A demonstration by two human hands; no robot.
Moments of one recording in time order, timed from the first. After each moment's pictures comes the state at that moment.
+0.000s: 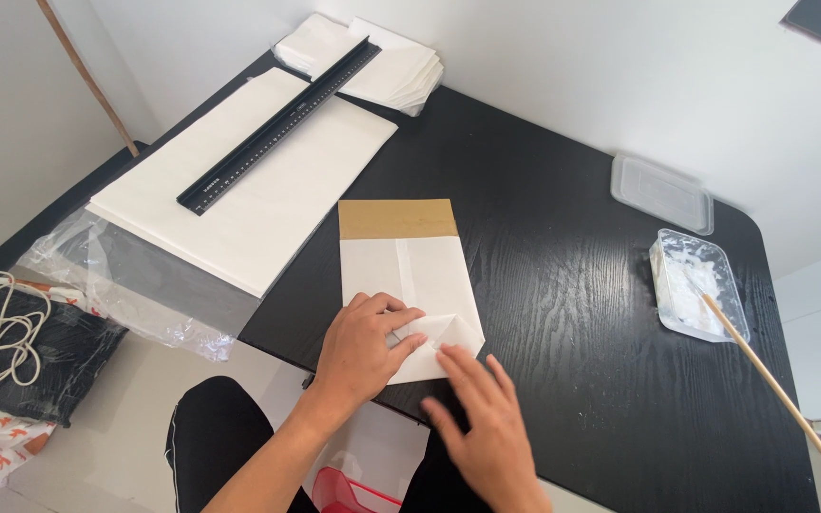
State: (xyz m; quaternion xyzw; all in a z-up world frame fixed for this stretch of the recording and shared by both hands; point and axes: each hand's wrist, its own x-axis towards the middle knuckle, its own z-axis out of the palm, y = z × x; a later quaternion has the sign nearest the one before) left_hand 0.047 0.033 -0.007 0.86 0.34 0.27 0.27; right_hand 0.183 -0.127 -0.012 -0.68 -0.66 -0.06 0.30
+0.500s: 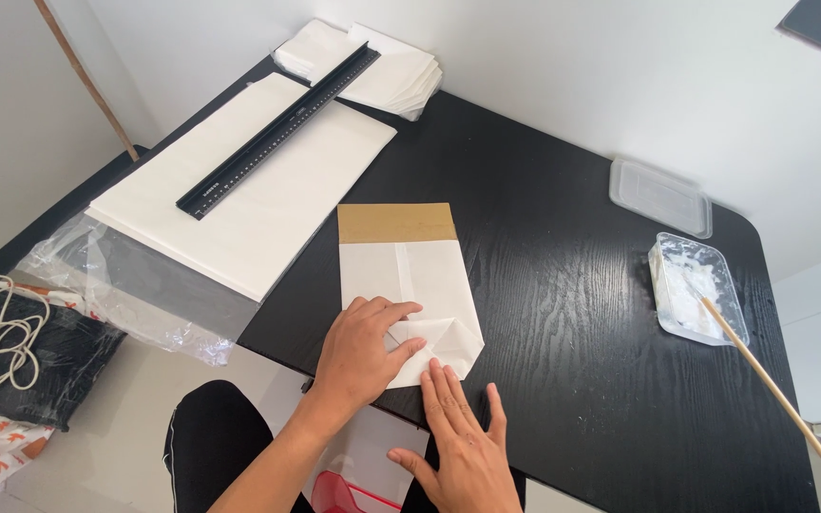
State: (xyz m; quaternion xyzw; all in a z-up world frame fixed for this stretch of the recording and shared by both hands) left_hand 0.048 0.033 0.001 0.84 0.37 0.25 0.31; right_hand 0.165 -0.142 -0.044 -0.70 -0.68 -0.23 0.05
